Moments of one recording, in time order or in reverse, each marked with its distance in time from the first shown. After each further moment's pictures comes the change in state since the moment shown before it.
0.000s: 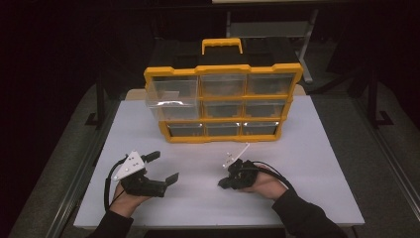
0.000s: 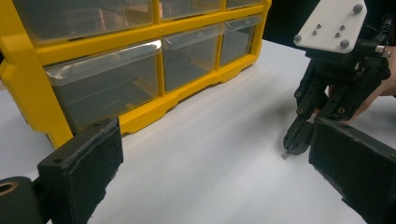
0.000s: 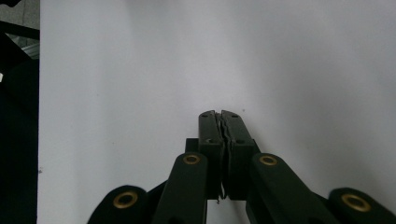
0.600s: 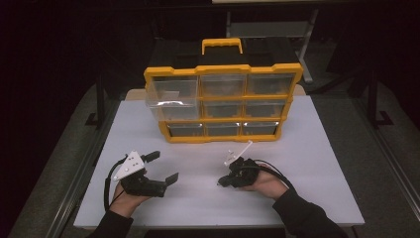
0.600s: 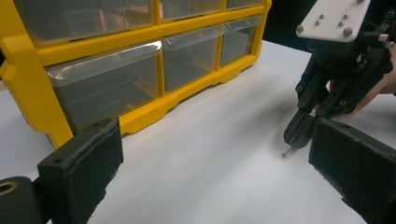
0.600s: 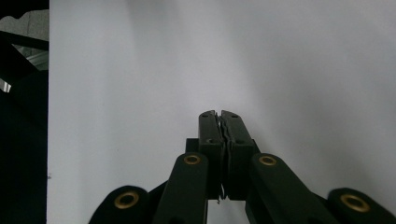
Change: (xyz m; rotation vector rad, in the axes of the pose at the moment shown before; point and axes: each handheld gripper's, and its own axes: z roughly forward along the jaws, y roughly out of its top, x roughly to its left) left arm 0.000 0.000 0.000 -0.004 0.000 0.004; right arm -0.001 0.002 -0.008 -0.033 0.002 0.014
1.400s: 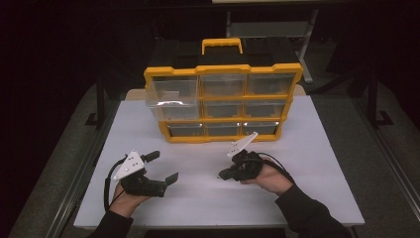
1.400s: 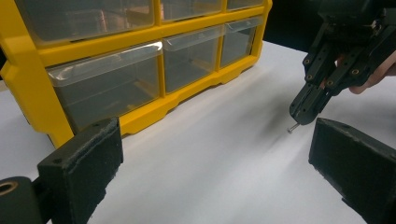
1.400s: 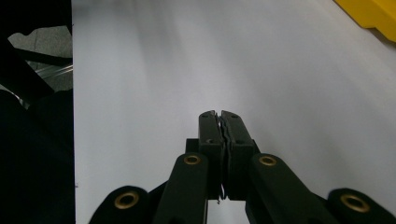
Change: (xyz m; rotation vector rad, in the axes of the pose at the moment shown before) left arm 0.000 0.000 0.000 -0.002 0.002 0.002; right arm 0.001 0.016 -0.027 -0.042 0.000 0.010
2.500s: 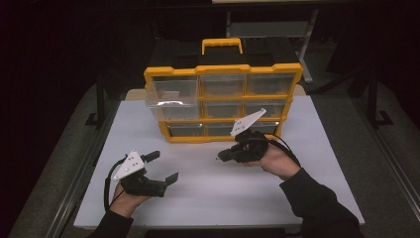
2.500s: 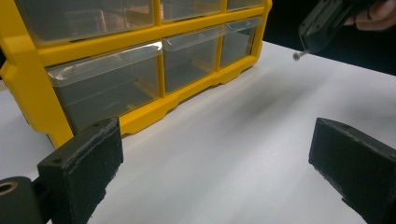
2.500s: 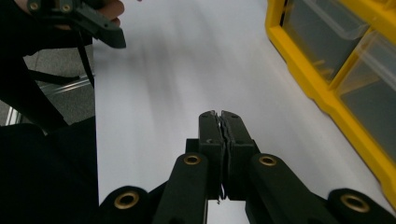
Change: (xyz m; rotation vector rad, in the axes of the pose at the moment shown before) left arm 0.000 0.000 0.001 -0.011 -0.002 -0.005; right arm 0.002 0.049 -0.054 -0.091 -0.018 -0.031
